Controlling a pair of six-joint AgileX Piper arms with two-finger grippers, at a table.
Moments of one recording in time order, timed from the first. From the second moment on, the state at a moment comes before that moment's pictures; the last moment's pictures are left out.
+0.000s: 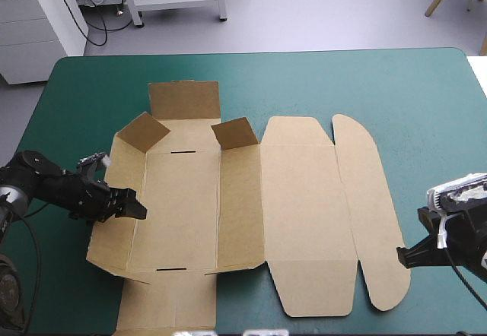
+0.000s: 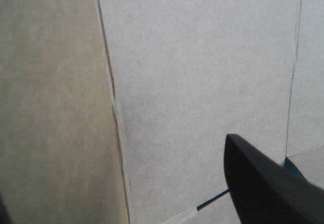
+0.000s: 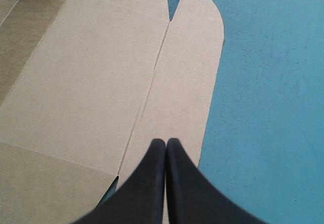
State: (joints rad) left arm 0.27 1.49 -0.90 -0.60 1.20 0.52; right arm 0.30 0.61 -1.00 -0.05 1.14 -0.04
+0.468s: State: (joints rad) left arm 0.27 1.44 -0.90 -0.56 1.17 0.51; right arm 0.30 0.61 -1.00 -0.05 1.14 -0.04
